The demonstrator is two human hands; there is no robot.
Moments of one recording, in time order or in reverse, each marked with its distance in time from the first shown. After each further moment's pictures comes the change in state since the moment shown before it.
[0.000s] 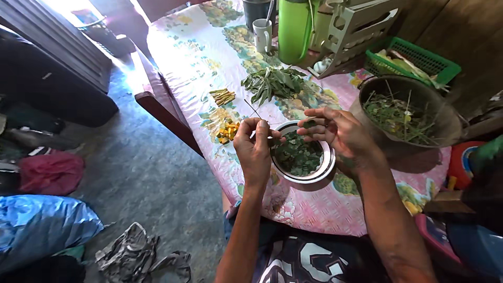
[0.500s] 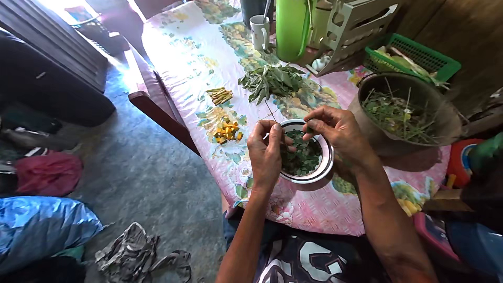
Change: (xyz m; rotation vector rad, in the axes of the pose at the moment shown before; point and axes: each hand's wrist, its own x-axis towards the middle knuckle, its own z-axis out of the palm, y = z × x) left_hand -0.009 -0.009 0.016 -0.010 -0.125 -0.069; right_hand -0.001 -0.002 0.012 -0.361 0.066 -0.286
